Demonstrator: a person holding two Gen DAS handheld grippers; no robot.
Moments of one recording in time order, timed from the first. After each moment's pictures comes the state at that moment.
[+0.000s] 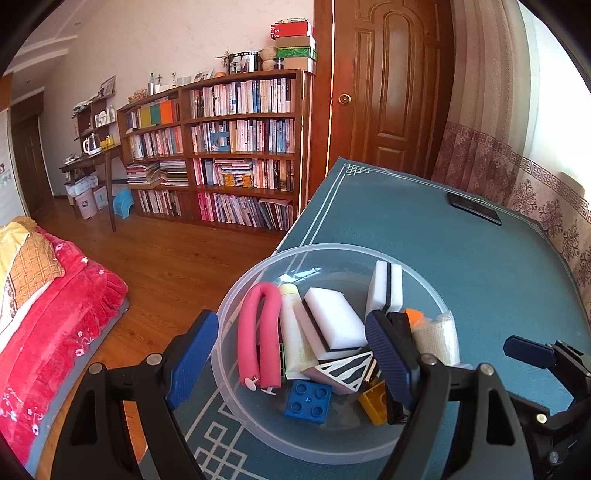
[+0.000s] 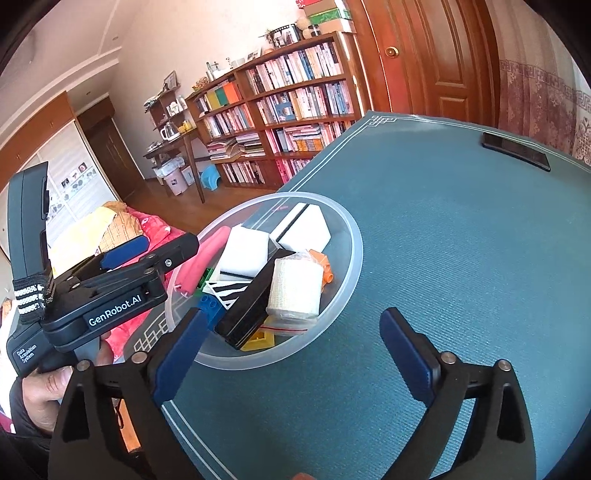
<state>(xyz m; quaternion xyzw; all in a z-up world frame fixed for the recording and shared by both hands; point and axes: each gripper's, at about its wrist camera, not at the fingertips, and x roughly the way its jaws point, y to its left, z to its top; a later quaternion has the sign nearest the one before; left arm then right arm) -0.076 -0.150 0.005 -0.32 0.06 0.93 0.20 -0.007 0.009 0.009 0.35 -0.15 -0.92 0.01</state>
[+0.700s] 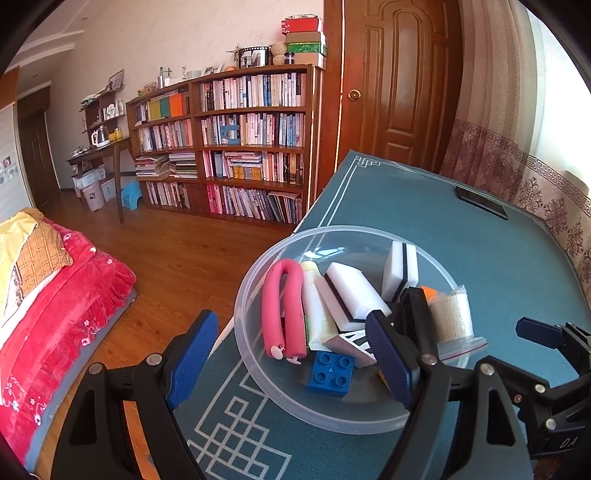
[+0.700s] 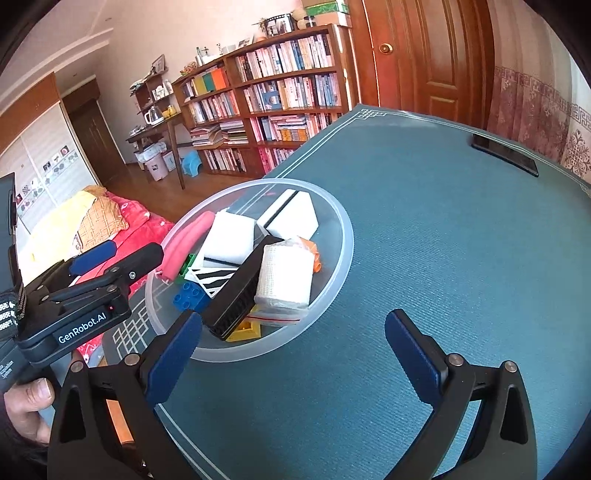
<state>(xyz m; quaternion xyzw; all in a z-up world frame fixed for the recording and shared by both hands) -0.068 -0.172 -0.006 -0.33 0.05 0.92 0.19 -0.012 -0.002 0.005 0.39 -0.12 -0.91 -0.02</state>
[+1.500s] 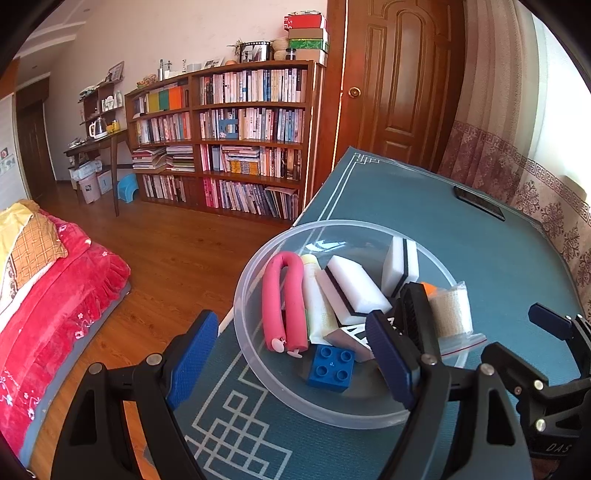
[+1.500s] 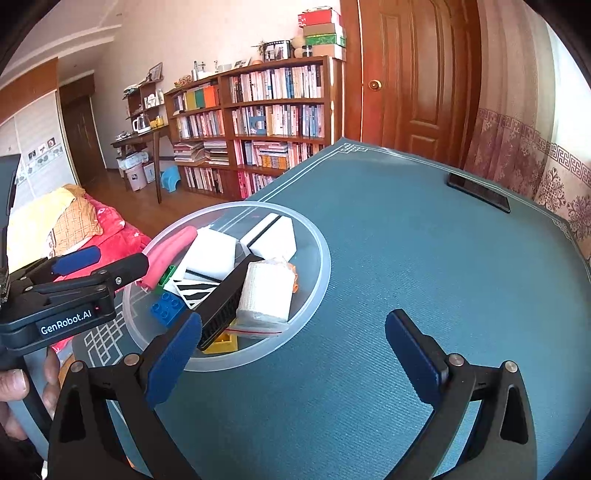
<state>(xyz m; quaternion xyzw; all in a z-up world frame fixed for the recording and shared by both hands) -0.069 -0.176 -0.010 -0.34 0.04 0.92 0.19 0.001 -0.022 0.011 0.33 -0.04 -0.94 -0.08</state>
